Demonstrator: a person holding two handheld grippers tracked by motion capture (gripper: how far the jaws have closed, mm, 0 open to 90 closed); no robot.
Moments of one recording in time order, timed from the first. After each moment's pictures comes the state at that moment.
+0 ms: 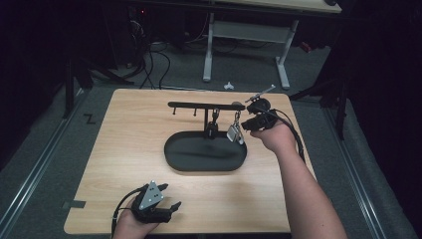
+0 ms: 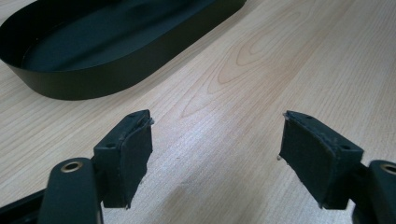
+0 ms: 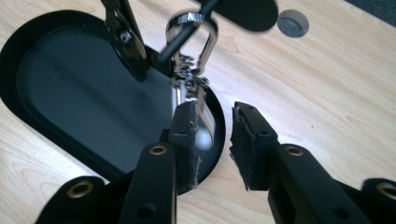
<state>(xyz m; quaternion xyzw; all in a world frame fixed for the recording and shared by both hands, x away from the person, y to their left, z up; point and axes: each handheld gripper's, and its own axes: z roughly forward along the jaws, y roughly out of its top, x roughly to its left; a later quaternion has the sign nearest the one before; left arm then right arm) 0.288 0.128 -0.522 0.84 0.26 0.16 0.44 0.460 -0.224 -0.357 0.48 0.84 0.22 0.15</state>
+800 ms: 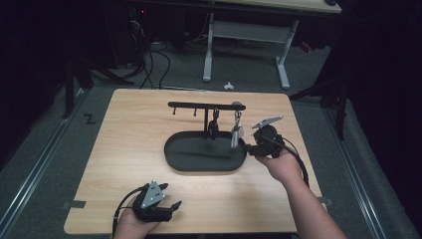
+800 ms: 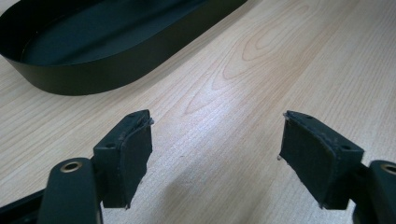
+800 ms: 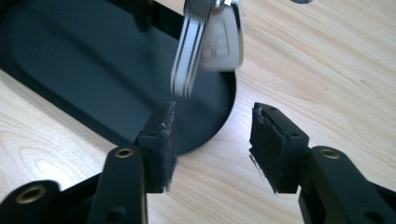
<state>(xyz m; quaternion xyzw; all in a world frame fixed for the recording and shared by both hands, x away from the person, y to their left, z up) 0.291 0.126 -0.525 0.85 0.27 0.16 0.43 0.402 -0.241 -0.405 0.47 0.83 0.24 0.19</state>
